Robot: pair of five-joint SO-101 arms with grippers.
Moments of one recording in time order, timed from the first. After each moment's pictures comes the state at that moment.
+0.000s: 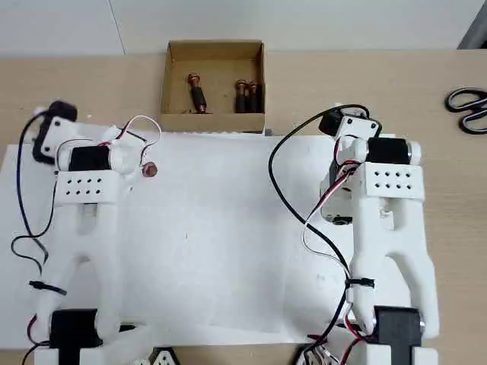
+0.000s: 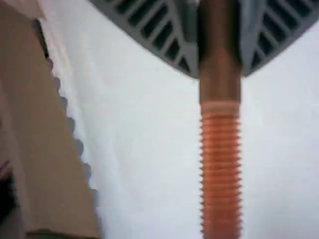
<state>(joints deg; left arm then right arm) -6.4 -11.3 19.7 66.4 70.9 -0.2 -11.9 13.2 93.5 1.7</state>
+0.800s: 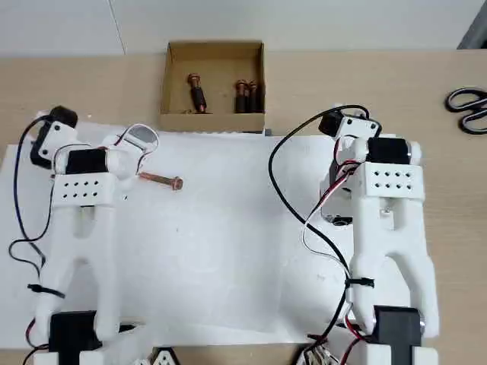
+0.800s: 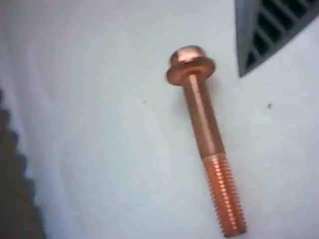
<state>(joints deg) -7.3 -12.2 21.3 69.1 62.6 -0.2 -11.9 13.2 93.6 1.7</state>
